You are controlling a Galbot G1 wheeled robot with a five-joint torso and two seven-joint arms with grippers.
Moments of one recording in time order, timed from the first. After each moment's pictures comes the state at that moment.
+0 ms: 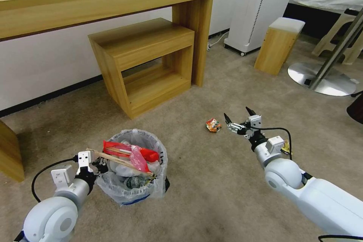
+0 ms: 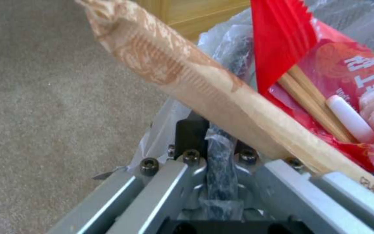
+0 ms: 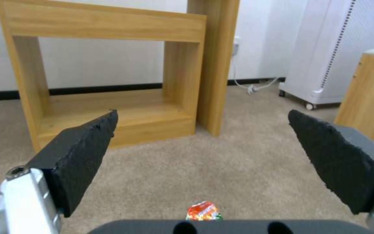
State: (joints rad) left arm 1.58 -0.93 -0.62 -2.19 -0.89 0.42 -0.35; right arm -0.89 0.67 -0.12 1.78 0.72 0.21 0.33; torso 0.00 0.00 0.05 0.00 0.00
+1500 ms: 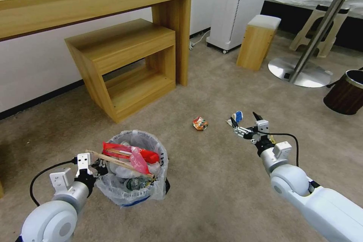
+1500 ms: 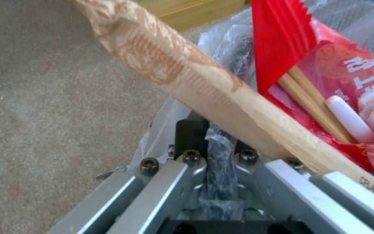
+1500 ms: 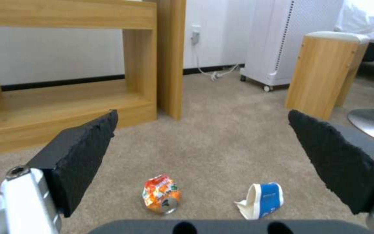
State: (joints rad) left arm 1.61 -0.95 -0.63 -2.21 -0.87 0.41 -0.35; right arm -1.01 0.68 -0.01 1.78 0.71 0.21 0.30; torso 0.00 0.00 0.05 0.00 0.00
